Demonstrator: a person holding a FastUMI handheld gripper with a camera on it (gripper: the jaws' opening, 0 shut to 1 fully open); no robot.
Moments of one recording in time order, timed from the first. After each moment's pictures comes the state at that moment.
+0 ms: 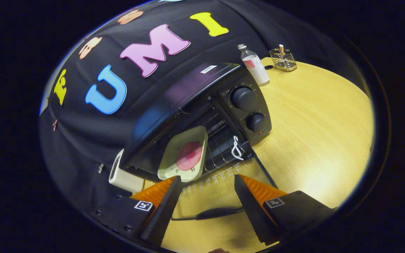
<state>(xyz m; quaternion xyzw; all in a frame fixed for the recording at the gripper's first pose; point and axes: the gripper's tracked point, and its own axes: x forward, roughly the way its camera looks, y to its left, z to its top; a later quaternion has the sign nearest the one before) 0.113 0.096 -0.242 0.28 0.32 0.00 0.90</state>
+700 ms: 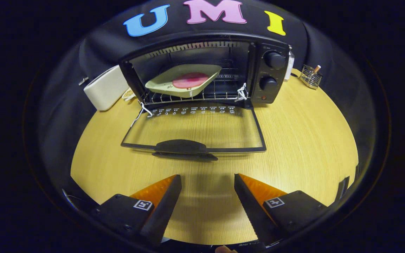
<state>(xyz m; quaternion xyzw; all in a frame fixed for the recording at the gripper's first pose) 0.033 0.107 -0.333 0.00 0.44 0.04 0.90</state>
